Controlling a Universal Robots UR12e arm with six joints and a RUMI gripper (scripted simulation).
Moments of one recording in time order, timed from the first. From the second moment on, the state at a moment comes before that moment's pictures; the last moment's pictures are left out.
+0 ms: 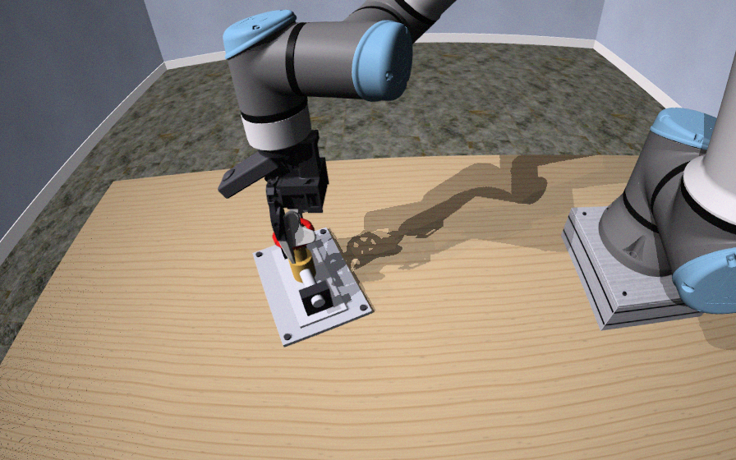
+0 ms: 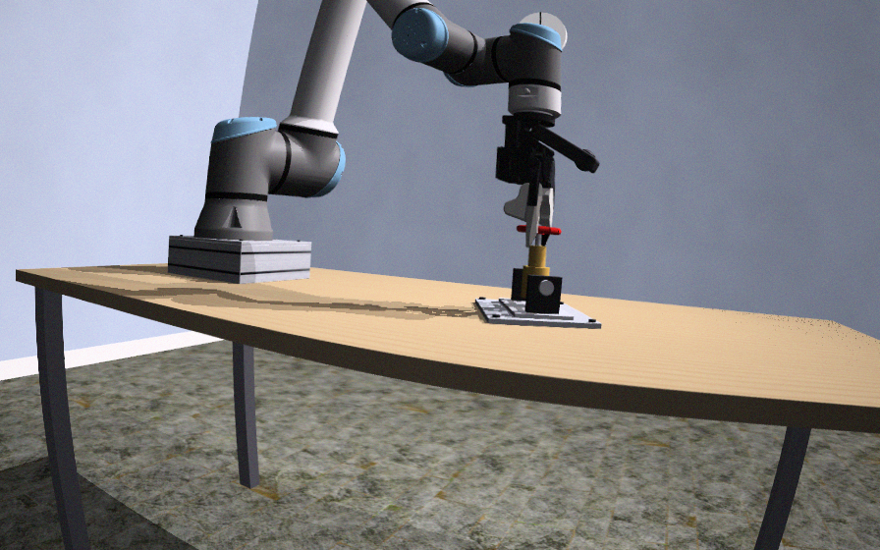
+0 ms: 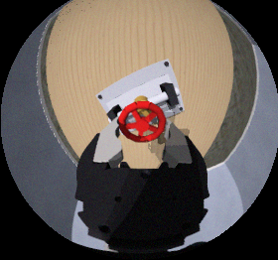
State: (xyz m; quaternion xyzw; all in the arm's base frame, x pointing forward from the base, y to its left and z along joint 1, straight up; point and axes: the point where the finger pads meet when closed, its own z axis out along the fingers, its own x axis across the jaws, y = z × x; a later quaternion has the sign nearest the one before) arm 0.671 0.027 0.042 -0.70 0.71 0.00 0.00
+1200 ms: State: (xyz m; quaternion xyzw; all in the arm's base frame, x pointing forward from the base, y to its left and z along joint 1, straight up) arm 0.671 0.027 0.042 -0.59 0.81 0.00 0.00
